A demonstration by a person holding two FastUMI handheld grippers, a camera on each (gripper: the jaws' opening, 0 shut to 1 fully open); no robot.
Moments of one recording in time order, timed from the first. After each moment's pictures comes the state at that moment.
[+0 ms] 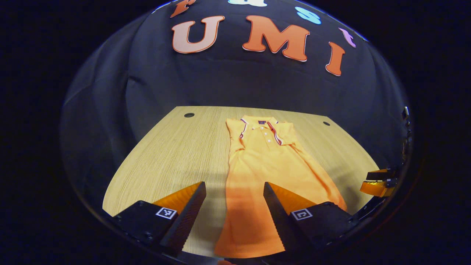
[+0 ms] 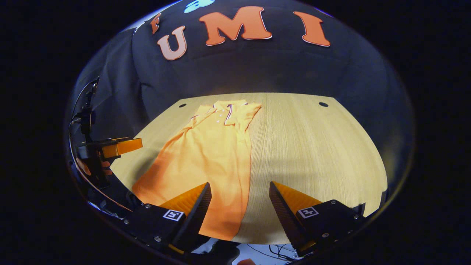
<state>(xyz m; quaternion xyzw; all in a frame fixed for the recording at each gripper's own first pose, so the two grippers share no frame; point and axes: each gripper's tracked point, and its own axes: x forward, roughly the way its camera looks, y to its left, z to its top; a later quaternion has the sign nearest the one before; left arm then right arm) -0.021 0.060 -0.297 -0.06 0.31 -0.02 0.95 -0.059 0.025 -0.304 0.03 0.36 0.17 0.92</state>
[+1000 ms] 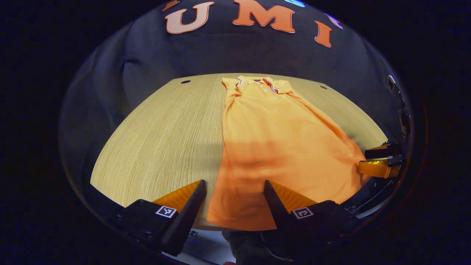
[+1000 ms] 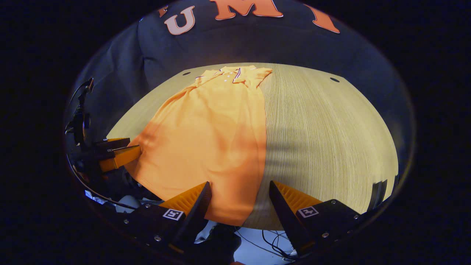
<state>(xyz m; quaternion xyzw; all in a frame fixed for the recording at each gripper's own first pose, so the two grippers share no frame) -0.100 0.043 -0.401 -0.02 0.37 -0.04 0.93 -0.100 0.059 -0.382 -0.01 0.42 0.18 0.89</state>
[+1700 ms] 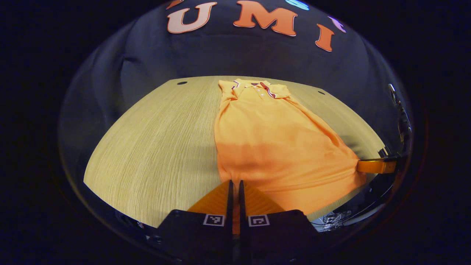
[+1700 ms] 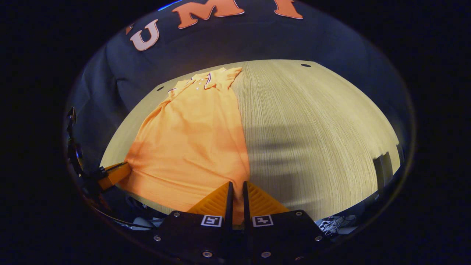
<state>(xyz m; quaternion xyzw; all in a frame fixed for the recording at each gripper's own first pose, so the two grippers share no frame) -0.083 0.028 -0.401 -0.05 0.37 -0.04 0.93 -0.089 0.045 -0.390 0.08 0.45 0.09 0.89</state>
